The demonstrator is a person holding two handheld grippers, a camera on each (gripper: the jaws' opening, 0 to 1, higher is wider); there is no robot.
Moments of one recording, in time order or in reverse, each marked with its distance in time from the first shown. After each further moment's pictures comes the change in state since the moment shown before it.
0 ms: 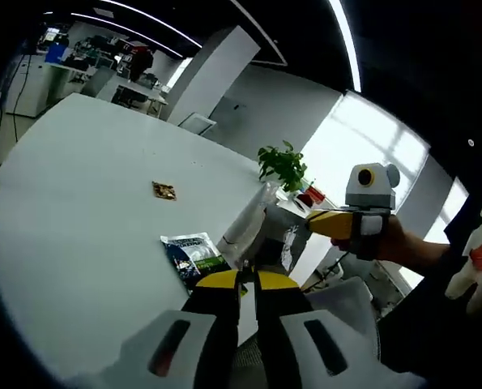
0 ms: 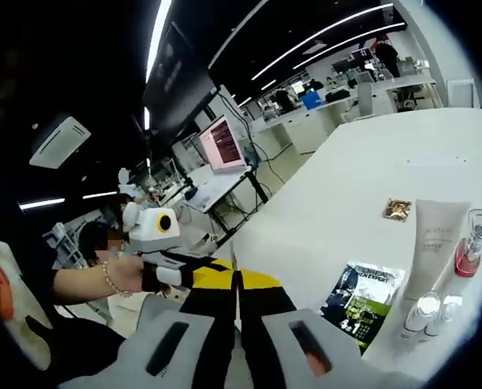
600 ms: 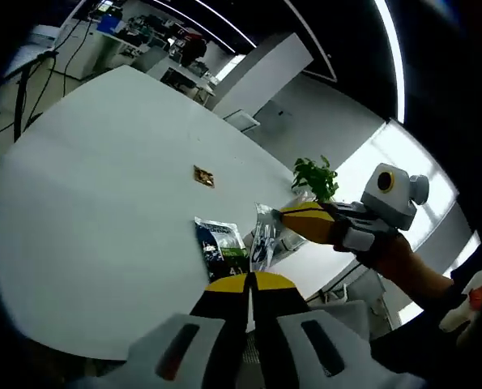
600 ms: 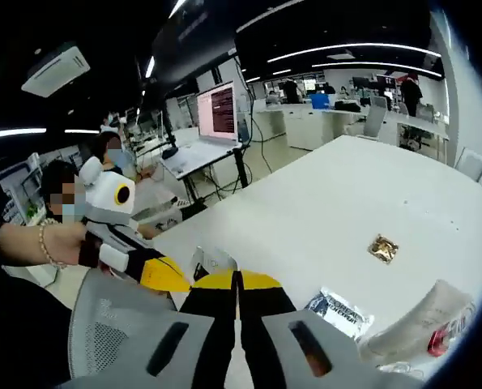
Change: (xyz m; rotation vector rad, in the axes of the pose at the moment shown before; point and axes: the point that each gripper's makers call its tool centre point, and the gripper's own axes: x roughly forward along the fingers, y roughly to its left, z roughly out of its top) left arm -0.022 0.037 -0.014 -0.245 -0.002 0.192; right arm 0.073 -0.025 -0.009 -0.372 0.239 -0.124
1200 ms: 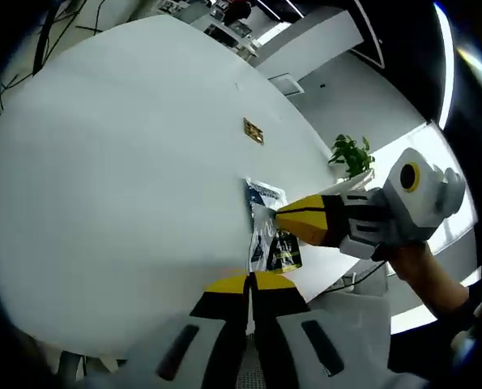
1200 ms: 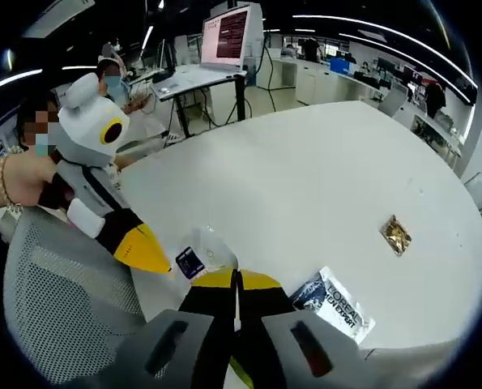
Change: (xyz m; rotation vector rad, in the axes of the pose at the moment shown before) left arm 0.033 0.049 -0.041 -0.142 0.222 0.100; right arm 0.064 -0.019 -0.072 -0.078 0.264 -0.026
